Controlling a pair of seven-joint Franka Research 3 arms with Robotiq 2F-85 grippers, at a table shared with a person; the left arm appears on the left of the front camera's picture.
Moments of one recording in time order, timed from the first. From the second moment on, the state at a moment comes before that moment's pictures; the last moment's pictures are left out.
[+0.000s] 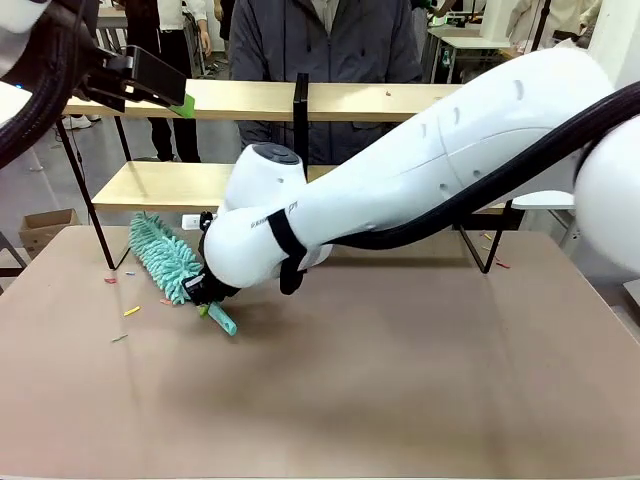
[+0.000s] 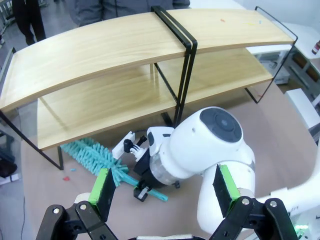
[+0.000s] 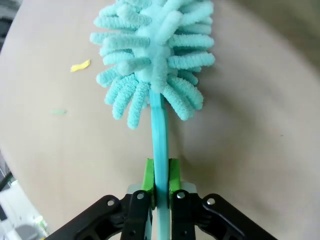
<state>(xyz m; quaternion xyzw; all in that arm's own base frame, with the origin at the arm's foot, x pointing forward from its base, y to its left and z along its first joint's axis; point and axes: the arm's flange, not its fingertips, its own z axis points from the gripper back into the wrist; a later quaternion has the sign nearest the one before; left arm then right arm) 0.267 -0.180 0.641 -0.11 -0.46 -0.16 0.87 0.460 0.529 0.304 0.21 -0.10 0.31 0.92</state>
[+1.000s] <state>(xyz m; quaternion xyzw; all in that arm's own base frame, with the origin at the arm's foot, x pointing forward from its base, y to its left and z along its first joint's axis) 0.267 -0.180 0.641 -0.11 -0.46 -0.16 0.87 0.424 0.404 0.336 0.32 -0.05 0.50 0.81</state>
